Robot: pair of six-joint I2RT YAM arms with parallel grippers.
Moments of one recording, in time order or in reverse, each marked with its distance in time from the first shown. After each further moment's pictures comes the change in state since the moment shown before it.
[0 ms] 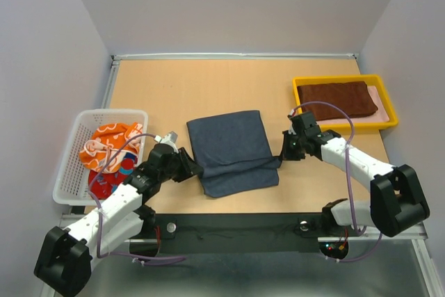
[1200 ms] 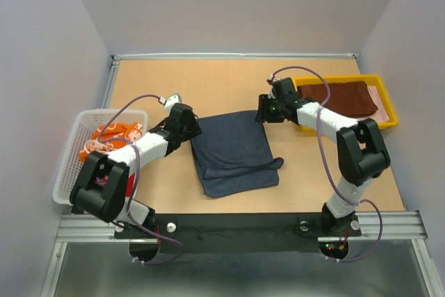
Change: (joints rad) left arm 0.028 0.579 0.438 0.101 -0.415 0.137; right arm 0.008 0.398 0.420 0.188 -0.032 -0.107
